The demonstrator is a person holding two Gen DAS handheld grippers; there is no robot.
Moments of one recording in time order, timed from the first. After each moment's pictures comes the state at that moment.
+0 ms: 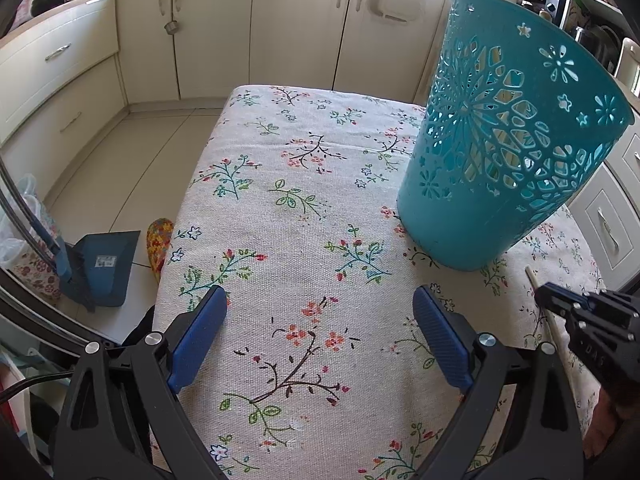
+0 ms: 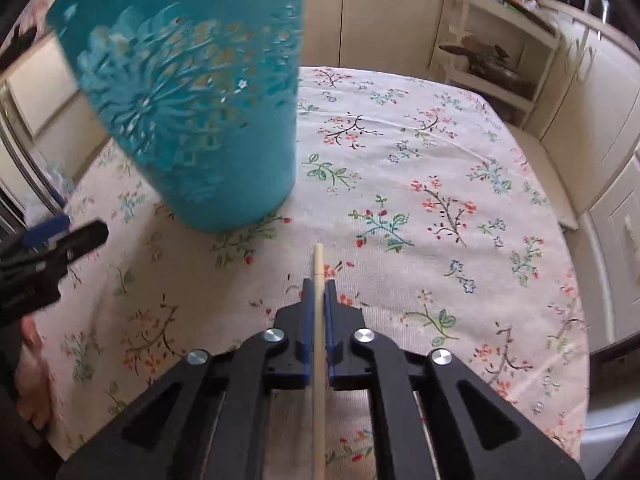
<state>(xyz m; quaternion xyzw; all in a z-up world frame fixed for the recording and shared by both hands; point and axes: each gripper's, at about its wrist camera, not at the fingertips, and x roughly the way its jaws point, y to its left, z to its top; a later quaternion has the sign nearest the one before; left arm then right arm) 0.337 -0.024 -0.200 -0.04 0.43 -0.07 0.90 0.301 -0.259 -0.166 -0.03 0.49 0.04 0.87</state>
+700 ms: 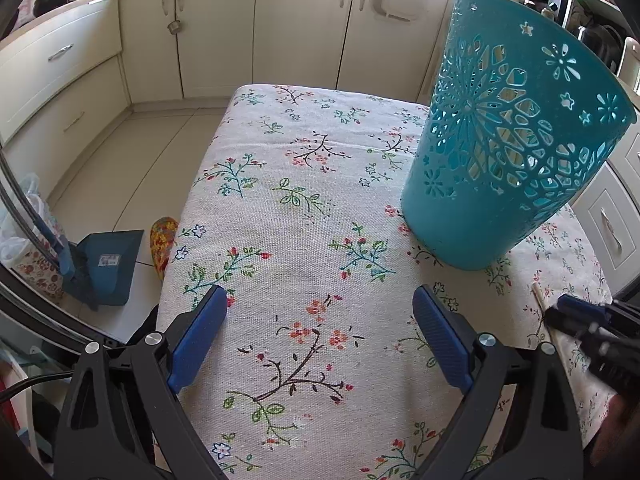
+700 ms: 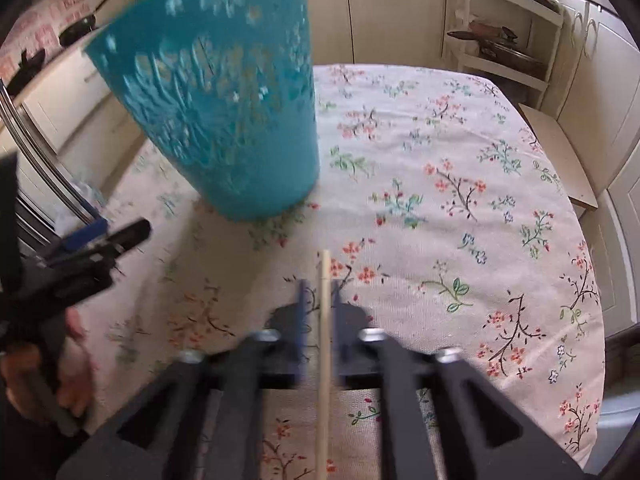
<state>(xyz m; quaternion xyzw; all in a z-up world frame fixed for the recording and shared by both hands) 0.336 -0.024 -0.200 -0.04 0.44 -0.07 0.90 0.286 -0.261 -0.158 0.01 0.49 0.06 0.87</state>
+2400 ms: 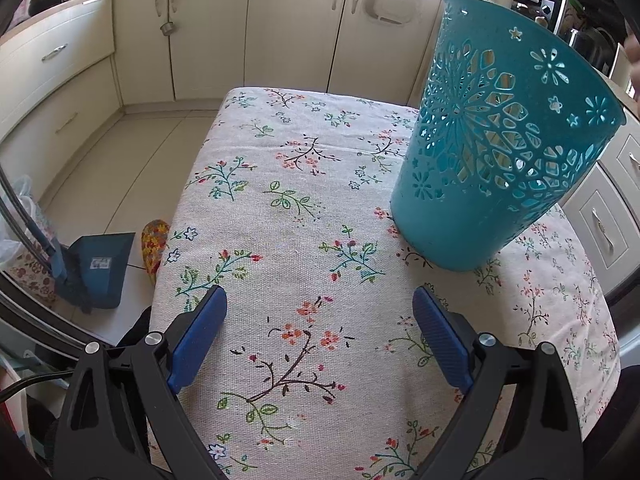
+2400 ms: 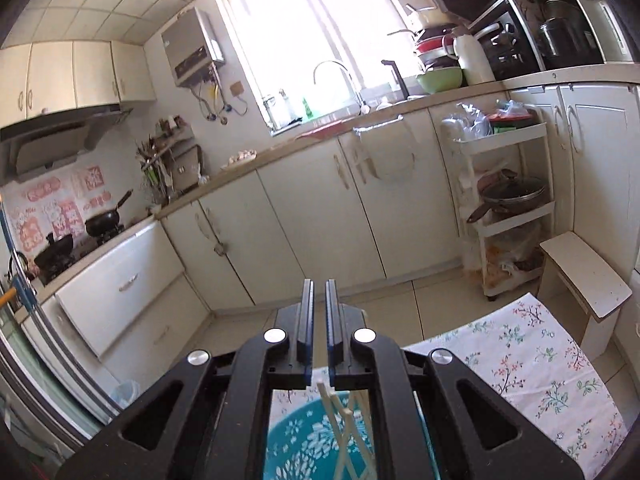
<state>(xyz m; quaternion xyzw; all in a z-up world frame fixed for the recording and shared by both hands) 0.334 -0.022 -0.197 -0.04 0.43 -0.08 0.90 0.361 -0.241 0.011 0.18 0.19 0.07 0.96</state>
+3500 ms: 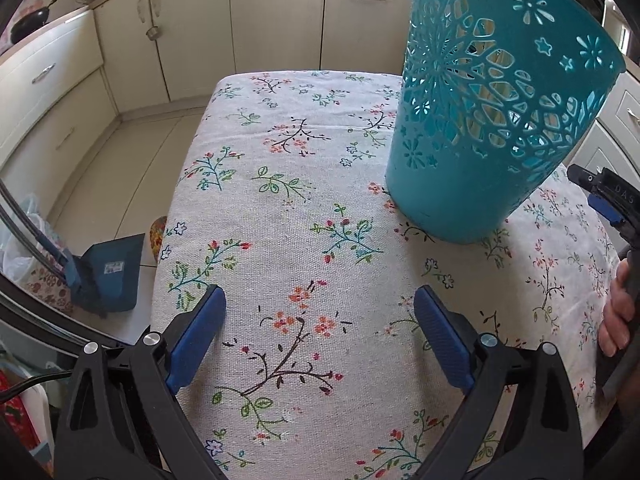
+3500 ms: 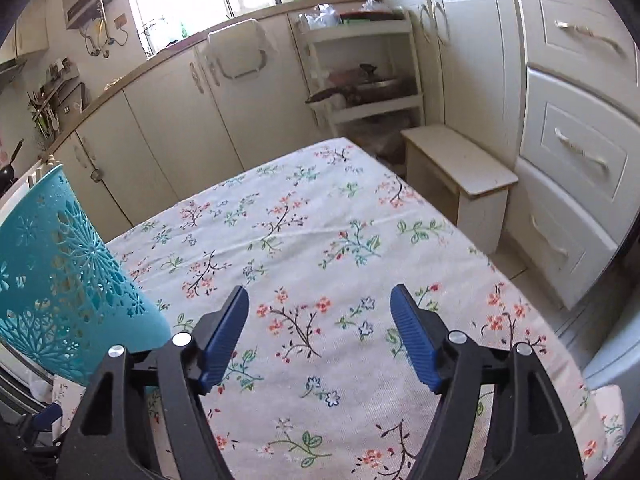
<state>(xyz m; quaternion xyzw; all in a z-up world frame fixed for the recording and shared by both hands) 0.318 -0.035 -0.198 0.01 0.45 -0.09 0.89 0.287 -0.359 -0.145 0.17 0.34 -0.11 0.92</state>
